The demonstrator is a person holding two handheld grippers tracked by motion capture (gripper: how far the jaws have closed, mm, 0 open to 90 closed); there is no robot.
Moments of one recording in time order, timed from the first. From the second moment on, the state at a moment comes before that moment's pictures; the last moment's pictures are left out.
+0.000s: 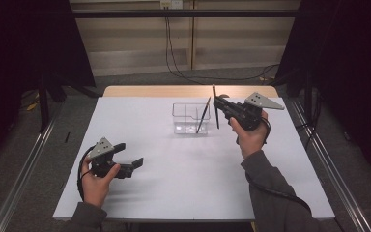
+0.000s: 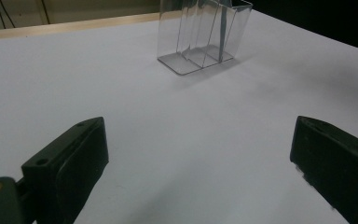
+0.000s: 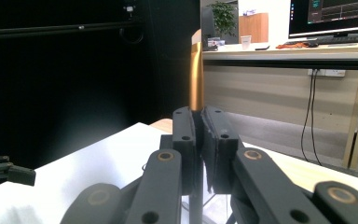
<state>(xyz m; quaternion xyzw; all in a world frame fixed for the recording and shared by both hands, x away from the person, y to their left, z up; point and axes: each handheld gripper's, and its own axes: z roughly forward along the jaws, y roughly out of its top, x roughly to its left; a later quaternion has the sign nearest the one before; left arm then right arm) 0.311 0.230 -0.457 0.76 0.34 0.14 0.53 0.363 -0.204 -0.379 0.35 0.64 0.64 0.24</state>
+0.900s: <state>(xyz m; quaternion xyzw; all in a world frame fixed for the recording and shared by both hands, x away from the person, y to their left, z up) 0.311 0.231 -0.457 0.76 0.35 0.14 0.53 0.379 -0.202 -0.369 0.35 0.63 0.65 0.25</state>
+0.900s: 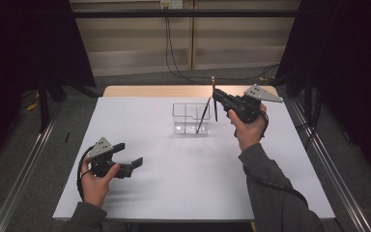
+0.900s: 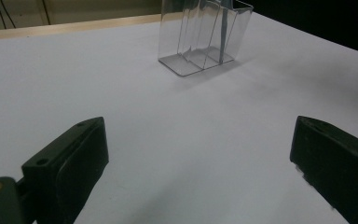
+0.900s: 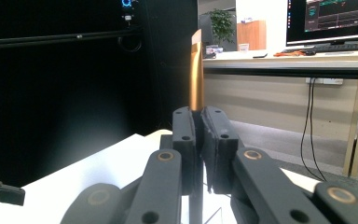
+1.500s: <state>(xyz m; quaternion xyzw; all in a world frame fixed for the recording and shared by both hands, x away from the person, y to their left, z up) 0.311 0.232 -0.457 0.76 0.35 0.14 0.53 0.391 -0.194 -0.368 0.35 0.63 0.65 0.25</state>
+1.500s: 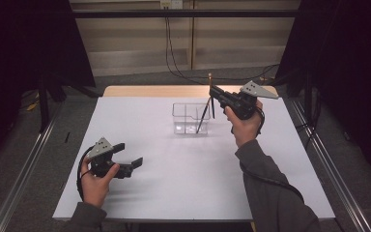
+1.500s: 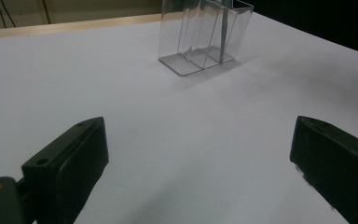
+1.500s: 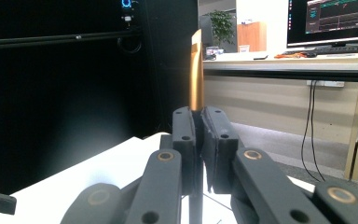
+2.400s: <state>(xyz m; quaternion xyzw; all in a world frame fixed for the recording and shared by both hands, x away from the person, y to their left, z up) 0.311 0.231 -0.459 0.76 0.35 0.14 0.53 0.412 -0.190 -0.371 0.35 0.63 0.64 0.25</state>
